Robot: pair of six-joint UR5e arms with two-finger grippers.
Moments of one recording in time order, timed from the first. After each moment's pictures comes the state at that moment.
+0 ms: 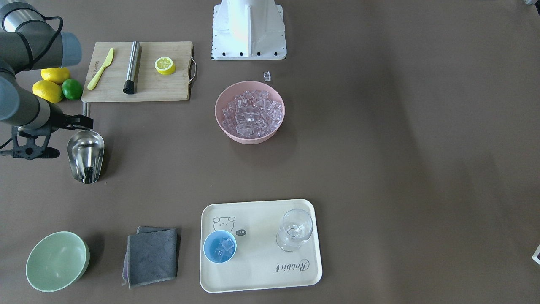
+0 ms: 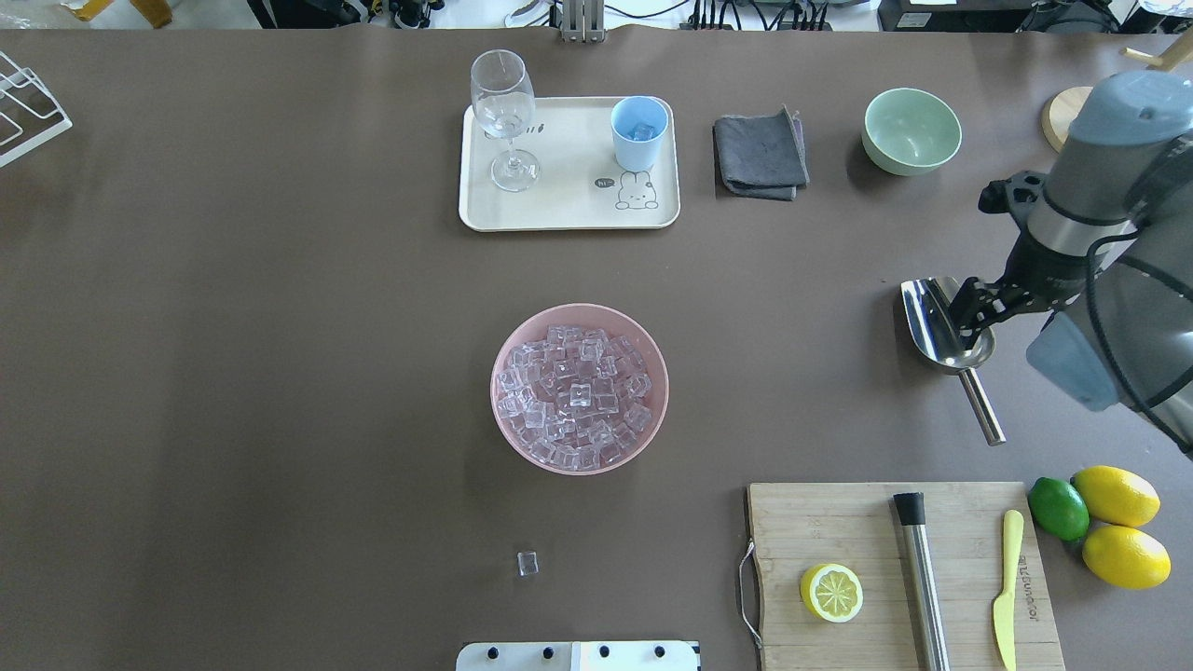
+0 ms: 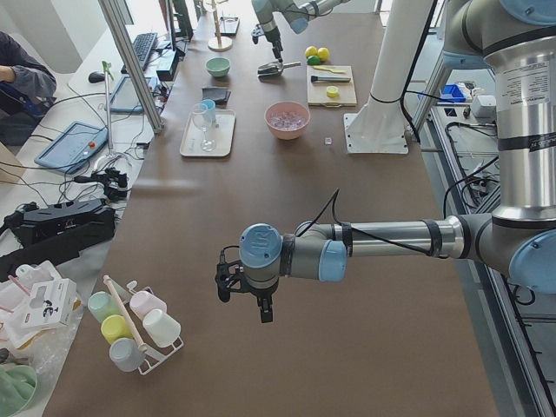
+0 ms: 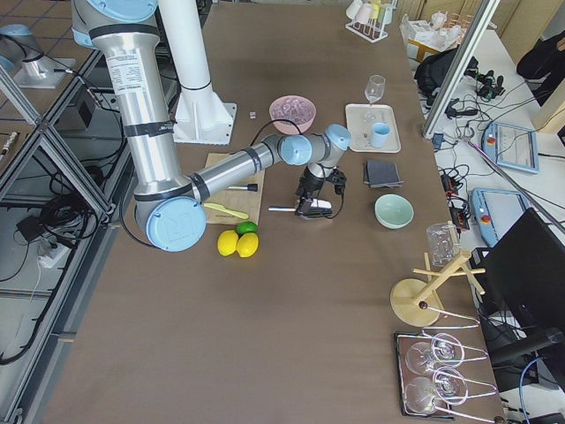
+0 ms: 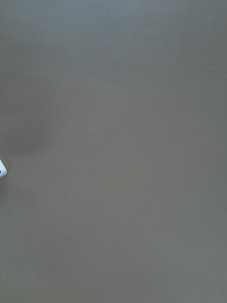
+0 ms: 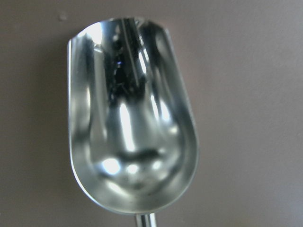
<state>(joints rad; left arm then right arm) -1.57 -1.41 -1.67 -1.71 -2.40 -0.24 0.95 -1.36 1.77 -1.88 2.28 0.54</state>
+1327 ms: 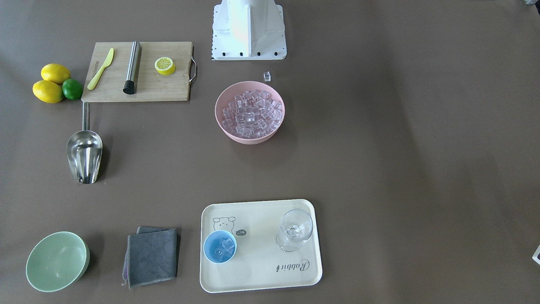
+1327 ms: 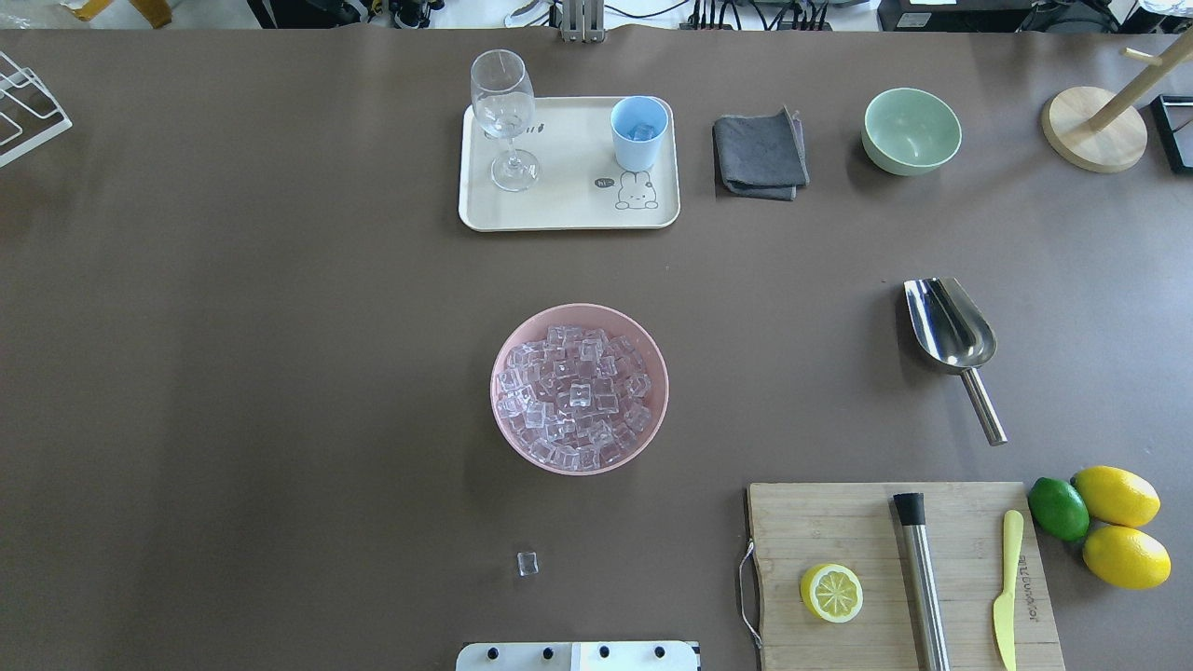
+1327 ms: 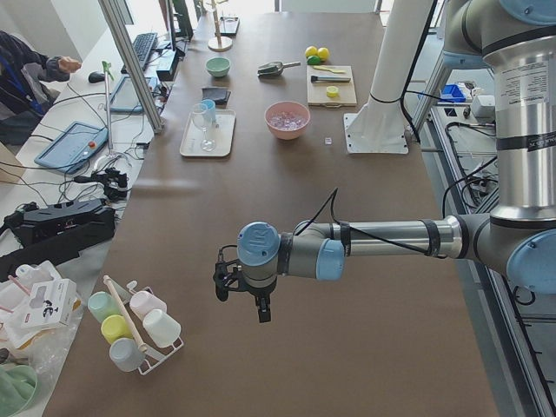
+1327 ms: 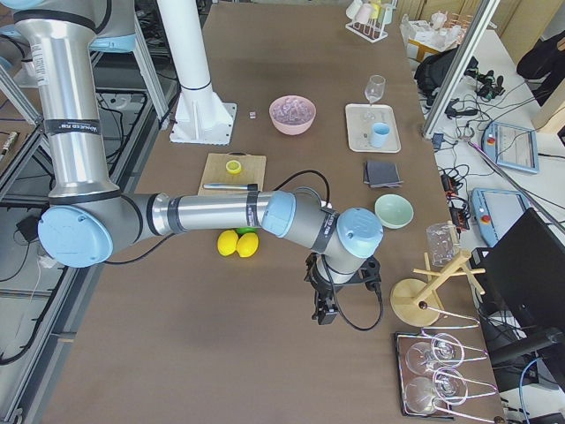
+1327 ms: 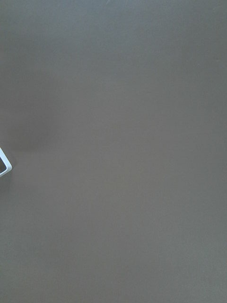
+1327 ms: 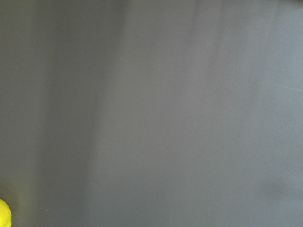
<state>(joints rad) -1.56 -1.42 -1.67 -1.71 -2.38 -0.24 1.68 -1.46 1.57 -2.00 2.24 -0.51</state>
